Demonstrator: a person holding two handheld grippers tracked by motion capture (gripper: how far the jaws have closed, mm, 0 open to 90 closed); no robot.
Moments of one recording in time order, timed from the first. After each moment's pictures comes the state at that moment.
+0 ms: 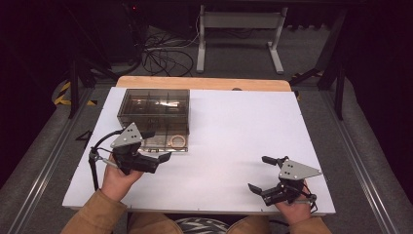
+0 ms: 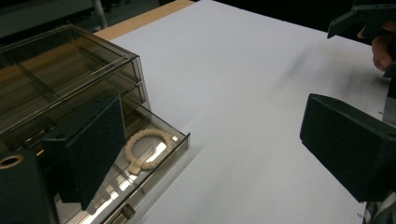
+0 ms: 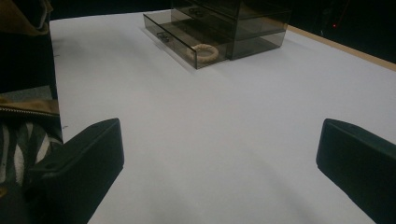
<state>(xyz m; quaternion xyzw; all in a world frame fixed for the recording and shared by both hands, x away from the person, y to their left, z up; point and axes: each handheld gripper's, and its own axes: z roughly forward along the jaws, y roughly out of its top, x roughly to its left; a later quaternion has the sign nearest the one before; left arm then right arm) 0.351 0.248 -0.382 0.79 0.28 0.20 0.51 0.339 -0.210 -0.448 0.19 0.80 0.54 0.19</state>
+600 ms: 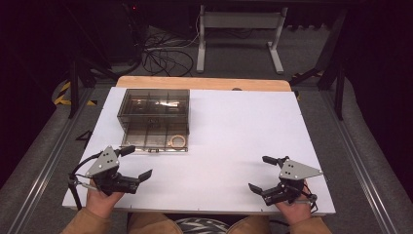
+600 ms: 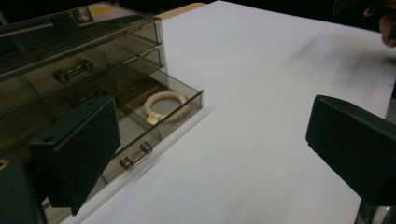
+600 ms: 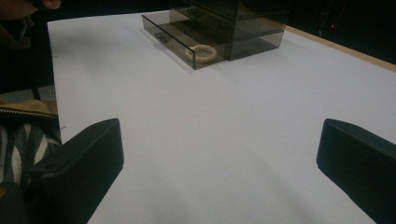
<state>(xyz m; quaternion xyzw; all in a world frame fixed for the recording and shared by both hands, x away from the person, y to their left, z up) 0.309 0.292 -0.430 0.77 0.28 0.24 0.52 0.339 -0.212 -0.448 0.19 0.80 0.54 0.19</state>
